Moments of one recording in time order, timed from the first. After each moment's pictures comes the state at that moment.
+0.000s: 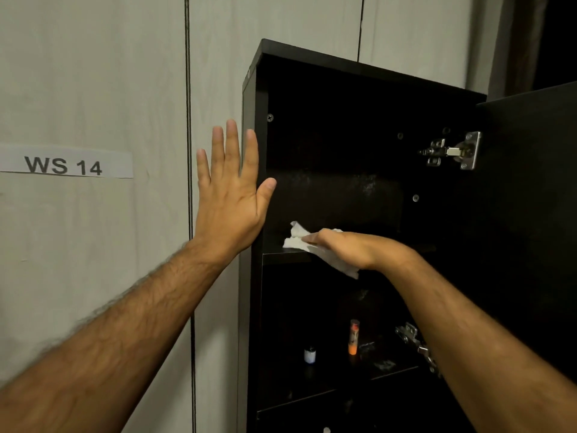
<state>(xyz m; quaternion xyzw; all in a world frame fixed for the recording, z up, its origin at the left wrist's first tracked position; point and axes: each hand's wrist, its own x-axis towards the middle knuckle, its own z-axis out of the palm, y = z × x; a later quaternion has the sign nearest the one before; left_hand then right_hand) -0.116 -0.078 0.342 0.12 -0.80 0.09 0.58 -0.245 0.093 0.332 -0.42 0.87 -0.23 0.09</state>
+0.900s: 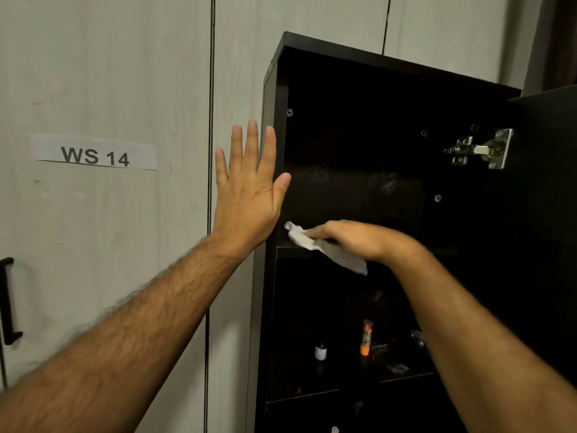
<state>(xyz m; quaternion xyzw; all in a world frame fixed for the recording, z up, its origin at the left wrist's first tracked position) -0.115 -0.074 0.338 0.15 -0.81 0.08 0.57 -0.231 0.084 0.342 -0.50 0.82 -0.25 0.11</state>
